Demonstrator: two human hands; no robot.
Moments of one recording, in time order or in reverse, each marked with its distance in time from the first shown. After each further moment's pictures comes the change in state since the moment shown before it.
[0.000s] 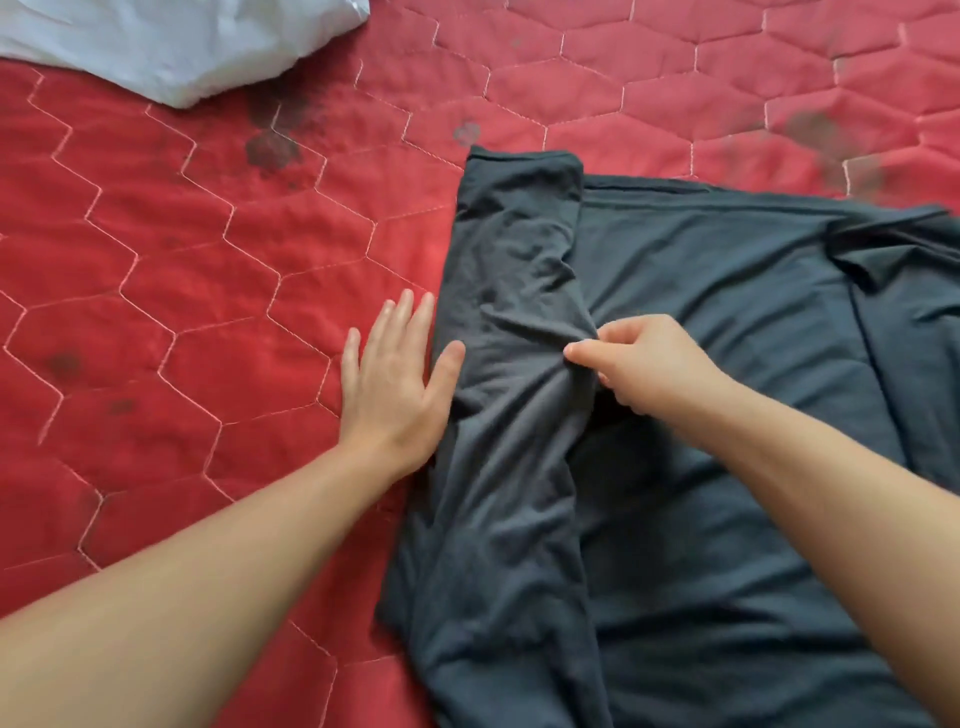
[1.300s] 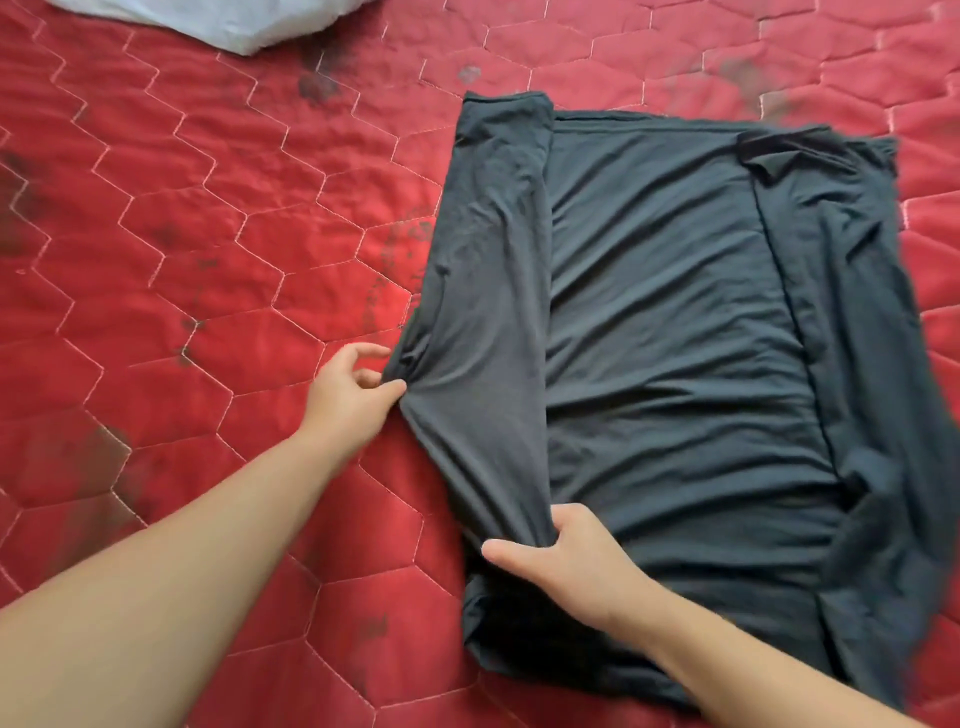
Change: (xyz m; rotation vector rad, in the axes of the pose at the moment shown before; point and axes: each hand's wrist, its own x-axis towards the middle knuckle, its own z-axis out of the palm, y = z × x) left_hand -0.182 -0.009 -0.032 -0.472 -0.004 -0.475; right_hand -0.268 0.110 0.091 0.118 -0.384 0.042
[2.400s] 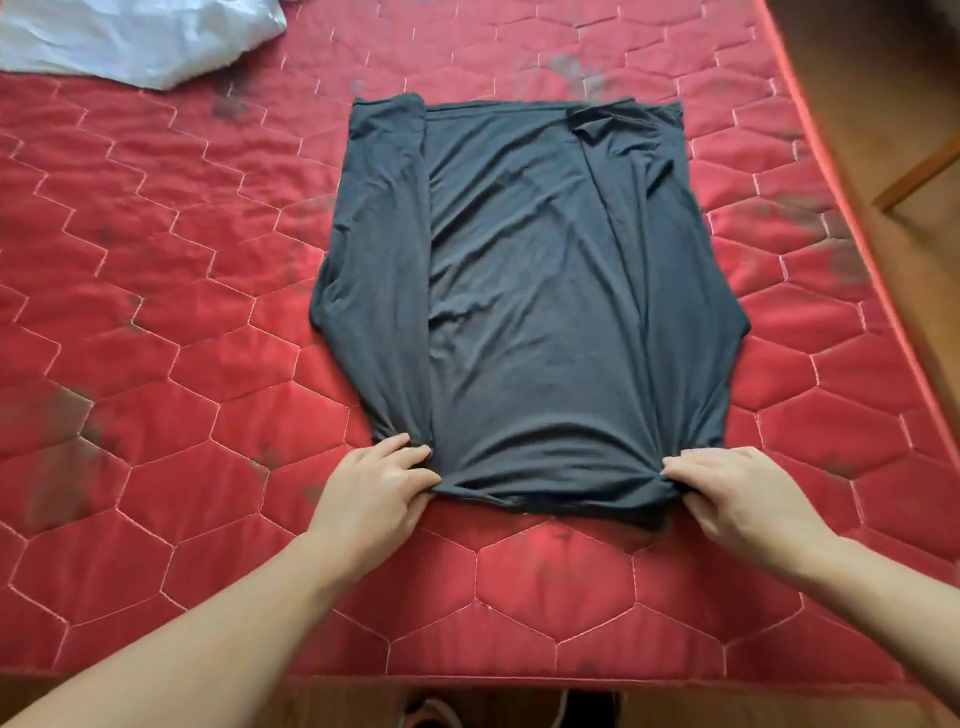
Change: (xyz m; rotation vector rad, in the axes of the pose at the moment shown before) left_hand -0.182 -0.071 0.047 0.876 -0.256 1.015; right_hand -0.153 0.195 -0.115 -1.045 0.639 -0.501
